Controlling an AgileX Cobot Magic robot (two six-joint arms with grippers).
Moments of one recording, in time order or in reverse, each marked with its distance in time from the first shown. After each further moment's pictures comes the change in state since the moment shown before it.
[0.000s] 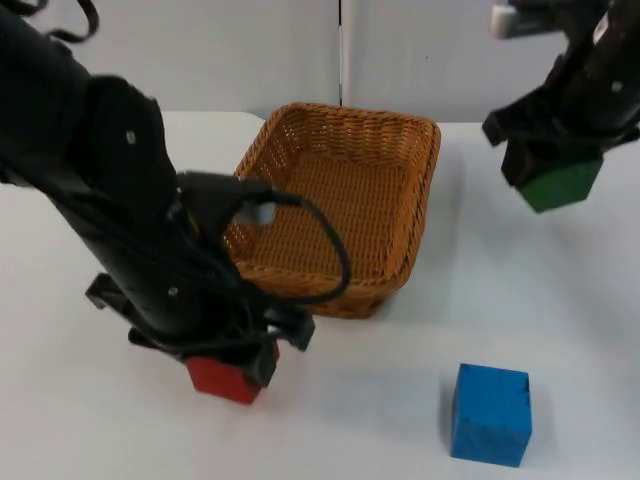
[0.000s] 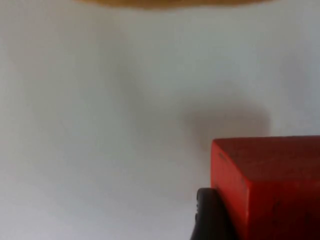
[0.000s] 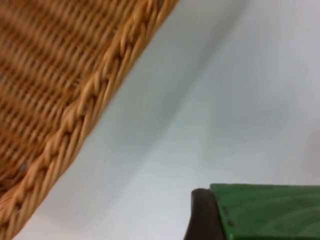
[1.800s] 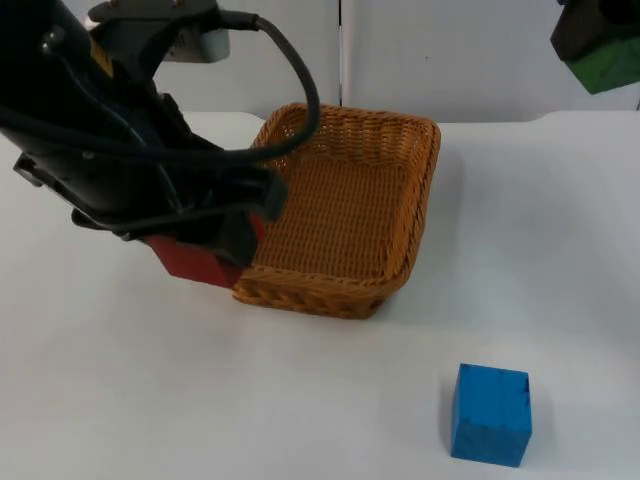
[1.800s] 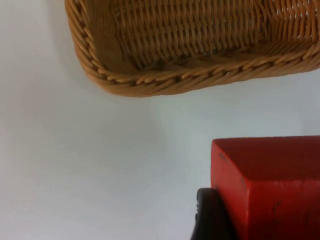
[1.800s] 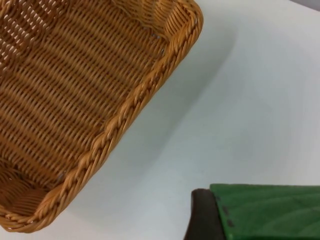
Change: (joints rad) right arm 0.000 -0.264 0.000 -0.006 0.092 -0.041; left arm 0.000 -0.347 -0.003 0.096 0.134 -0.083
